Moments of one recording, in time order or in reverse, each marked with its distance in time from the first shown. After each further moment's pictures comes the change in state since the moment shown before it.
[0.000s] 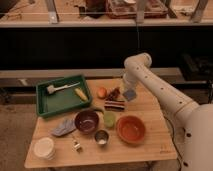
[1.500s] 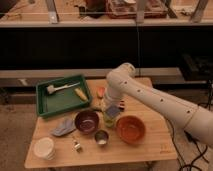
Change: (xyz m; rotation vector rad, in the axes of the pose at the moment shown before) arm -0.101 -0.130 -0.017 0.094 -0.051 -0.069
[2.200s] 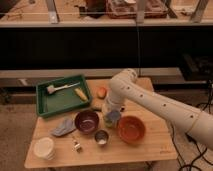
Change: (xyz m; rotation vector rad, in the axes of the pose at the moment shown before) arm -0.015 0.000 0.011 0.031 -0.019 -0.006
